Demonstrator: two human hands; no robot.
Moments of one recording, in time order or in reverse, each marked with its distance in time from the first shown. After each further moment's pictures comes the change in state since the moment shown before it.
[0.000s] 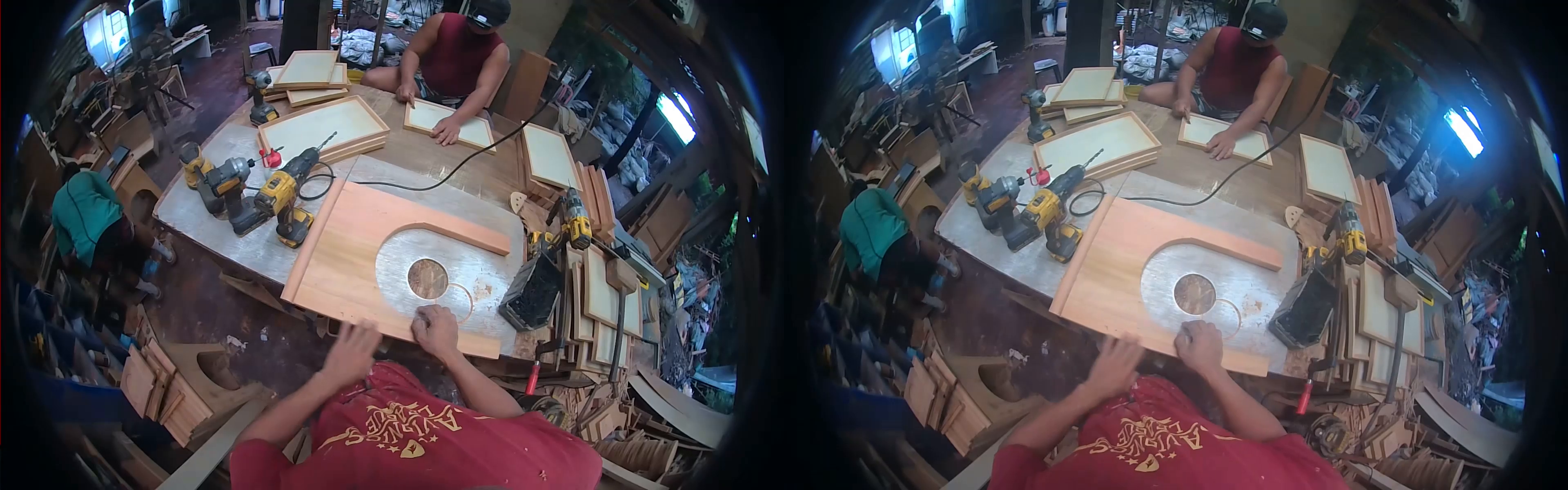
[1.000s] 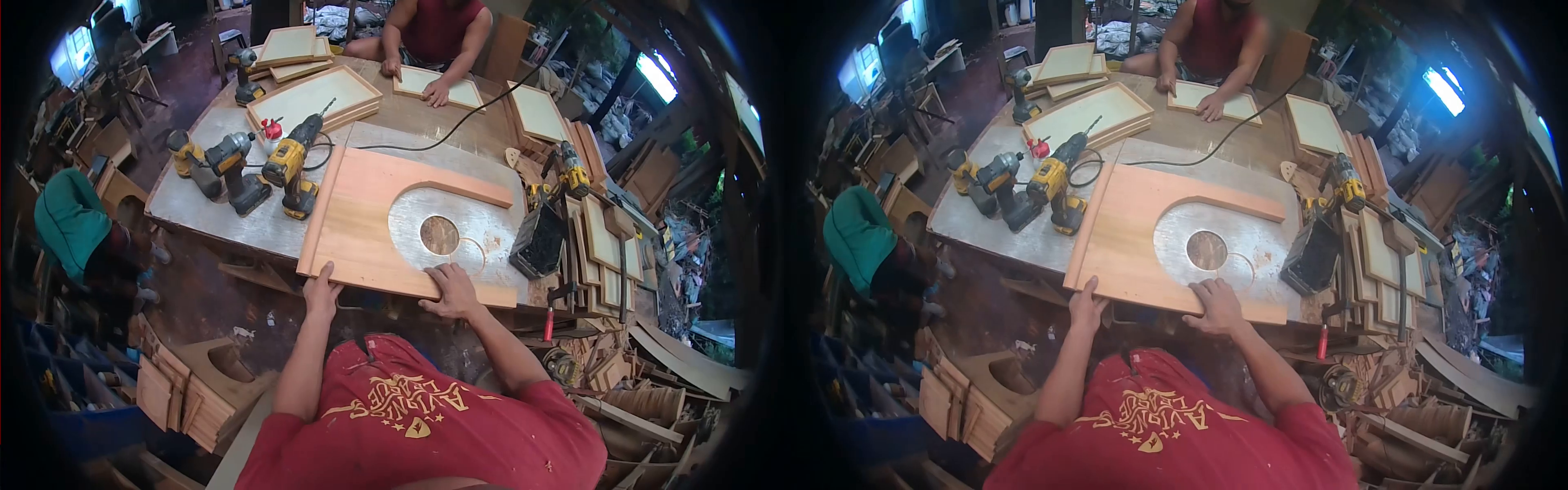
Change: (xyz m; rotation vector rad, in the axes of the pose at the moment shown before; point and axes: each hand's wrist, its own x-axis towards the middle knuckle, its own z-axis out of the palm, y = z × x) left_hand -0.001 -0.115 0.030 -1.997 0.666 -1.041; right_hand -0.010 -0.020 -0.017 -0.166 -0.228 -0.239
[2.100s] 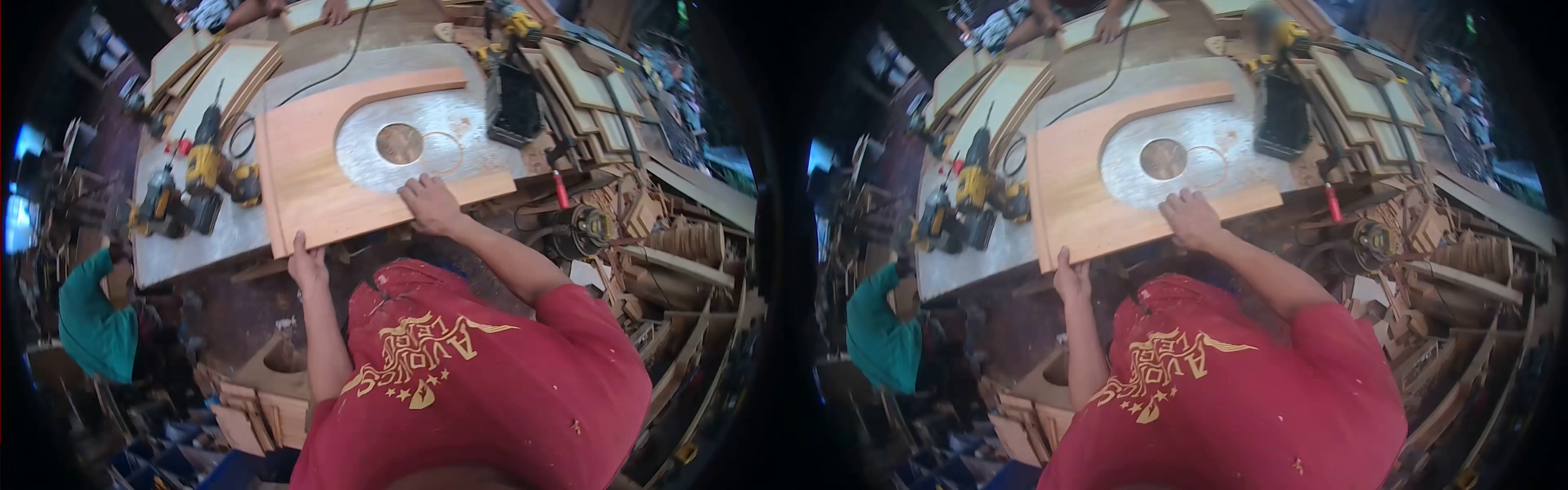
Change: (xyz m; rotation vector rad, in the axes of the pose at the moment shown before) left_hand 0.008 0.001 -0.007 0.025 0.116 0.014; right_hand -0.004 -0.019 0.029 -0.190 0.045 0.130
